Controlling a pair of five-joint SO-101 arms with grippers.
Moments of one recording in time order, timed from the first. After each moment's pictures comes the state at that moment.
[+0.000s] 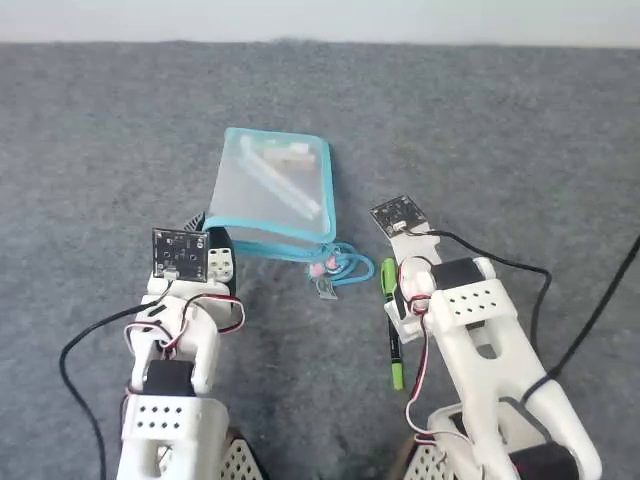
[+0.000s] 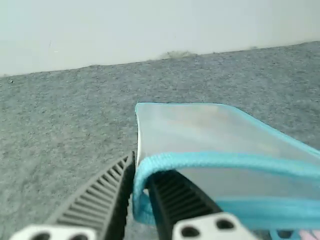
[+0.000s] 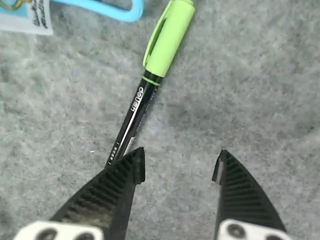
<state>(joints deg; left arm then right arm) -4.5 -79.5 93.9 19.6 0.0 -18.3 -29.5 54.4 66.0 11.2</state>
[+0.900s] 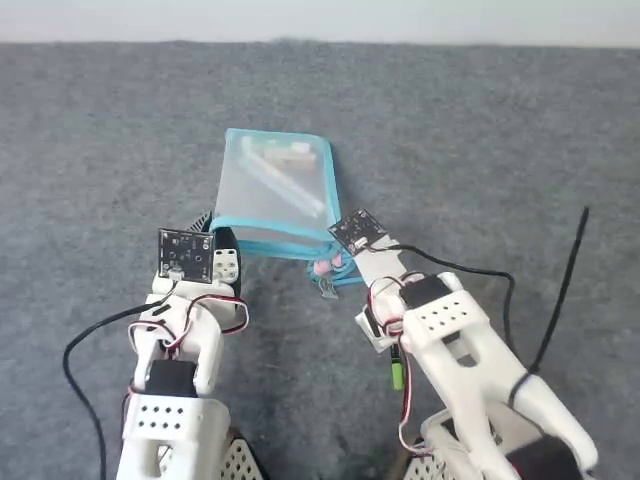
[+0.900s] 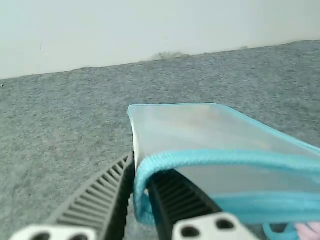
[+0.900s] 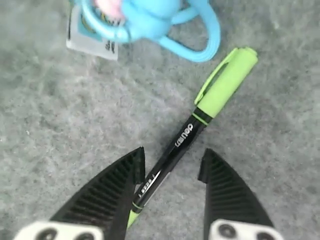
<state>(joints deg) -2.7 -79.5 93.9 19.6 0.0 -28.7 -27.2 59.3 54.2 10.5</state>
